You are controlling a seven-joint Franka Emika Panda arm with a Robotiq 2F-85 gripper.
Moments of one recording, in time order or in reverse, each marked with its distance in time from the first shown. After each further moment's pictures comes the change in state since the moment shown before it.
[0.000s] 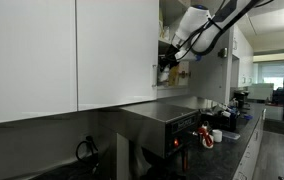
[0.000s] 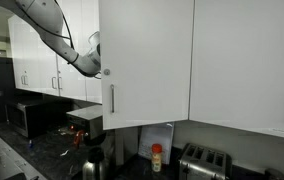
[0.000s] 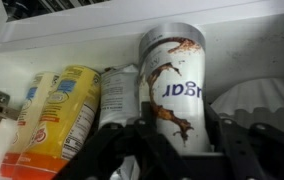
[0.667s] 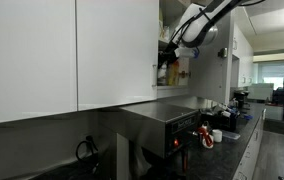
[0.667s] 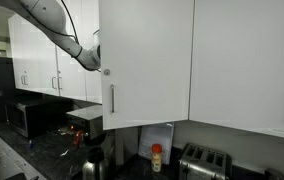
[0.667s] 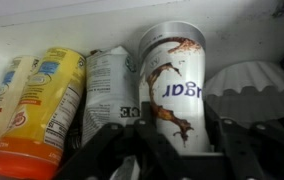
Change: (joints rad) arm 0.130 0.027 -0.107 0.051 0.331 0.000 -0.347
